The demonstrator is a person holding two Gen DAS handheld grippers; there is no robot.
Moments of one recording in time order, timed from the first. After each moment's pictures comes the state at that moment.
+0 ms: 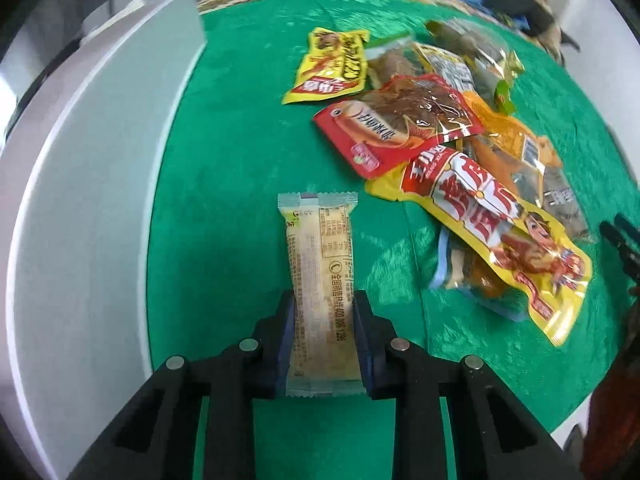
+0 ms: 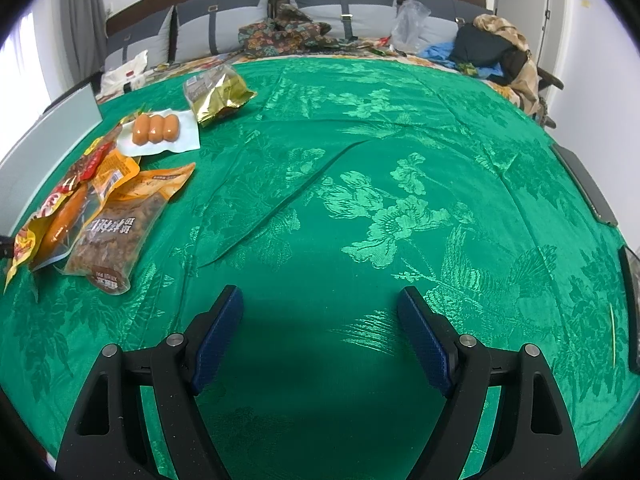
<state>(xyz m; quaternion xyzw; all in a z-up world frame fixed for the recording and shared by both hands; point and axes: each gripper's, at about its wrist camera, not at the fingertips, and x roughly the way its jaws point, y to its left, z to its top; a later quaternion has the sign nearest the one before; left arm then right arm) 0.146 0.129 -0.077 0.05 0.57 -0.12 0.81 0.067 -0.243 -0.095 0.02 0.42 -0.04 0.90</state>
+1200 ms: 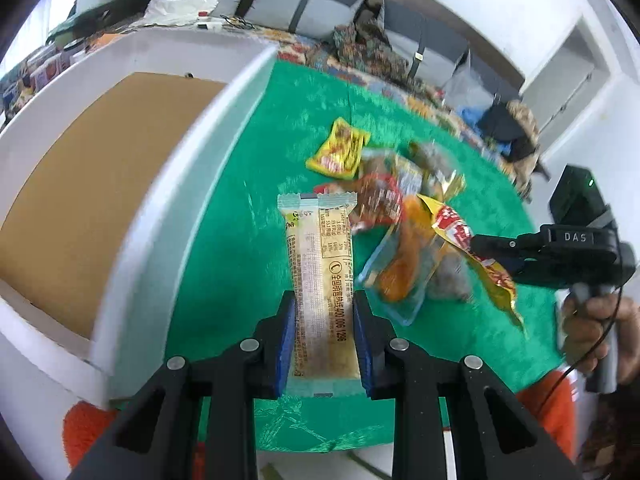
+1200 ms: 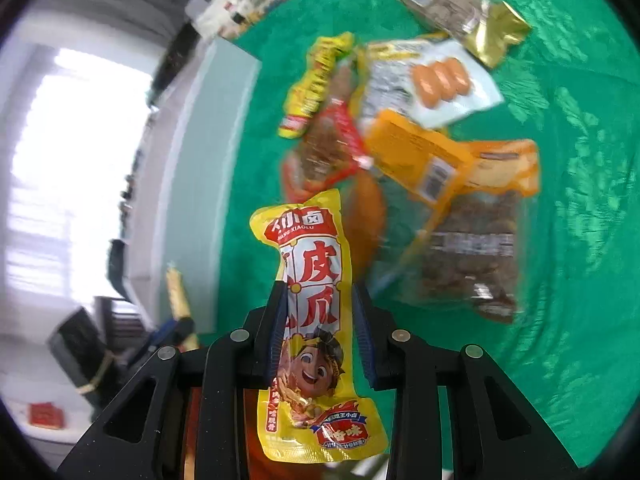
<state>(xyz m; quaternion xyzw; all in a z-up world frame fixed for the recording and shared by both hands) 0.078 0.208 0.010 -0.16 0.47 -0.13 0.86 0.172 -0.105 -0.029 0.25 0.60 0.23 0.72</state>
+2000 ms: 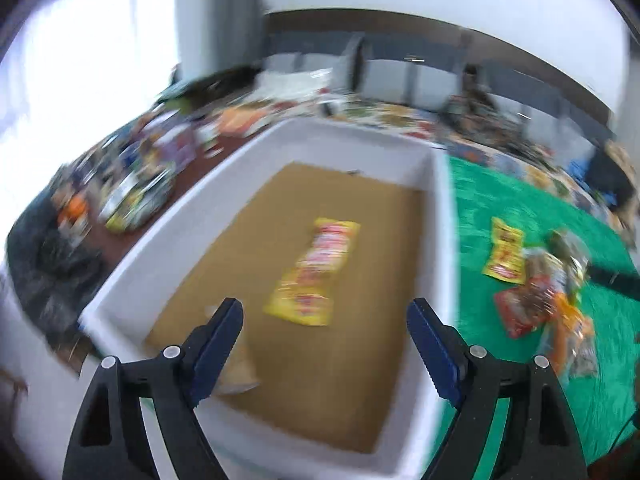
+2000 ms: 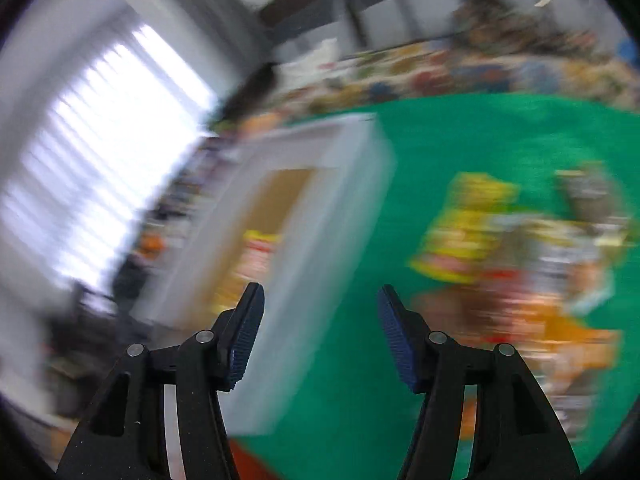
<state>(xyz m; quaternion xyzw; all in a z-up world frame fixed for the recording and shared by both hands) 0.104 0.307 0.035 -0.03 0.38 0.07 0.92 0.171 0.008 0.035 0.12 0.45 0.24 0.85</state>
